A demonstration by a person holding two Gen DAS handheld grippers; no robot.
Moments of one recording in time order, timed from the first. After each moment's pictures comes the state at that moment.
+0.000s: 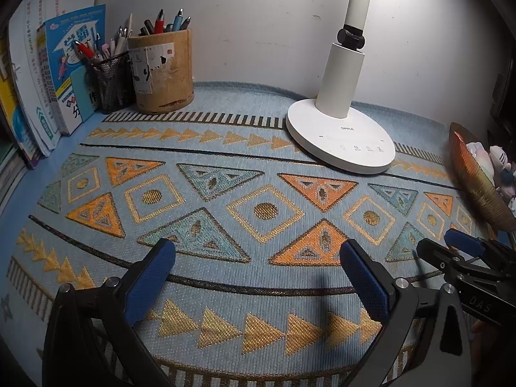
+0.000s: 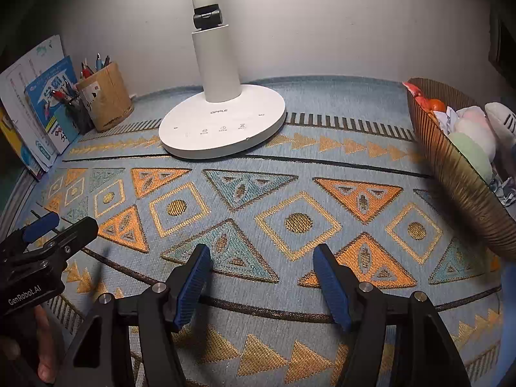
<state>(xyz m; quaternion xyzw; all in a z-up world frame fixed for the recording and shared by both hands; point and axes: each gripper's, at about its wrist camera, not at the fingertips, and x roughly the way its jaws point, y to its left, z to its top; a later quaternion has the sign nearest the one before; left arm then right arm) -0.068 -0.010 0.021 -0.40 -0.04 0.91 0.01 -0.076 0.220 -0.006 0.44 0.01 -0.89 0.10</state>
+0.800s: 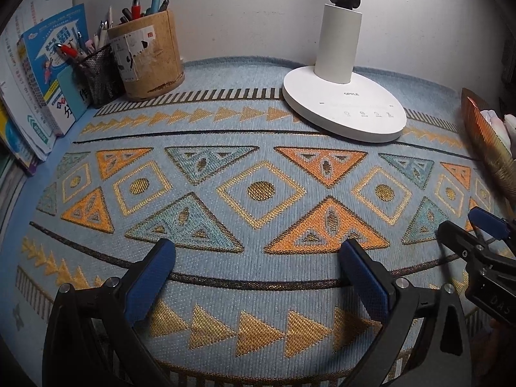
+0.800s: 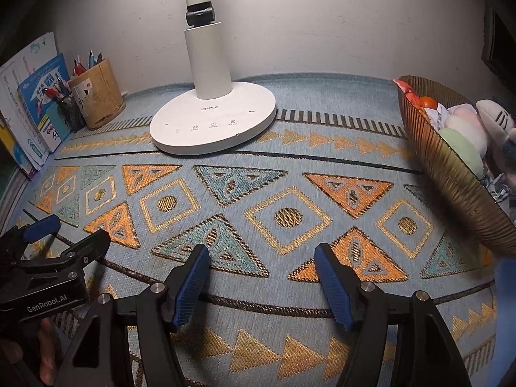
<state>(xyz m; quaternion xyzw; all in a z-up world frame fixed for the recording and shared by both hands) -0.080 0.008 0.003 -0.46 0.00 0.89 0.01 -0.075 0.220 -0.008 0.44 0.02 -0.89 0.08</state>
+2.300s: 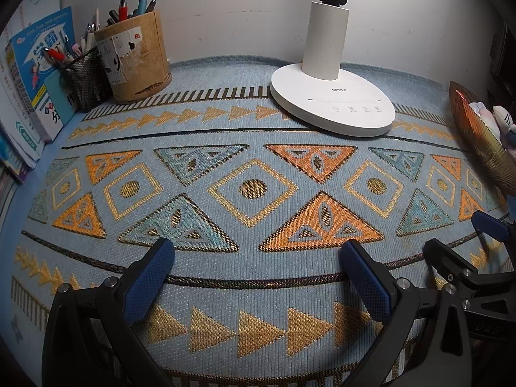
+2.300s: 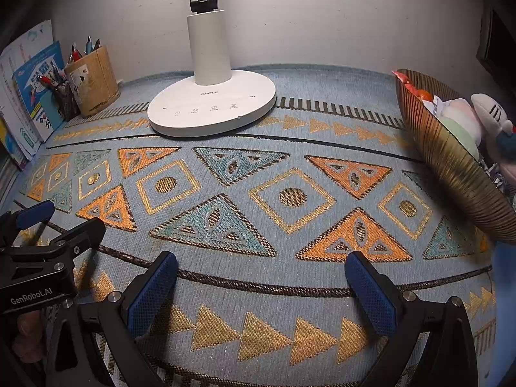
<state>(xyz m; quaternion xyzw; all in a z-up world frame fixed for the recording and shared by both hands) -0.079 0.012 -0.001 -0.45 0.01 0.89 0.04 -0.066 0.212 -0.015 0.45 0.03 -0.89 0.06</state>
